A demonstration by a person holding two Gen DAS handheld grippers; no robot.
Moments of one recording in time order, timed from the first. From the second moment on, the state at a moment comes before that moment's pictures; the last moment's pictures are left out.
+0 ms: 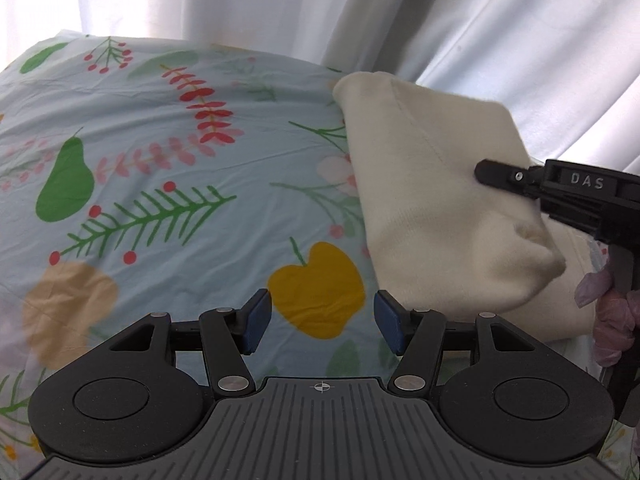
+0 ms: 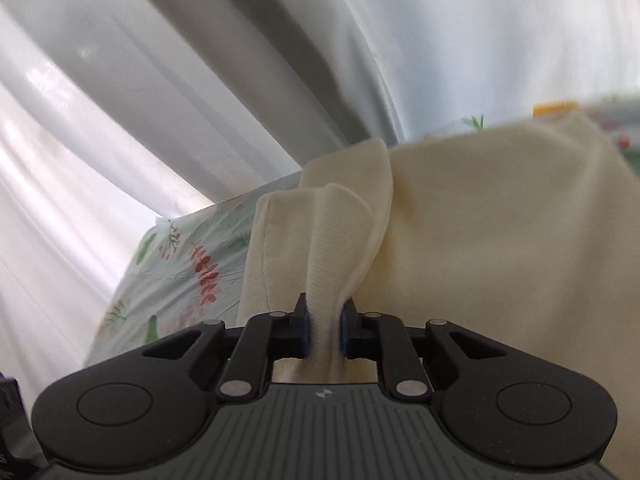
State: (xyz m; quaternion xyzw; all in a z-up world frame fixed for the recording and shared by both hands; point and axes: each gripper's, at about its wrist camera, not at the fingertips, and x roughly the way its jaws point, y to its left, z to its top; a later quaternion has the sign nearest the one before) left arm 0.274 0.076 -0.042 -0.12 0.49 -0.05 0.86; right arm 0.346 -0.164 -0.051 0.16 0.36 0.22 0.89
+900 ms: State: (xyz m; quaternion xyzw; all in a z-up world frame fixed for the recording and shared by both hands) left arm 0.298 0.001 -0.045 -0.08 0.49 -0.10 0.86; right arm 0.302 -0.260 -0.014 0.12 0.25 0.10 0.96
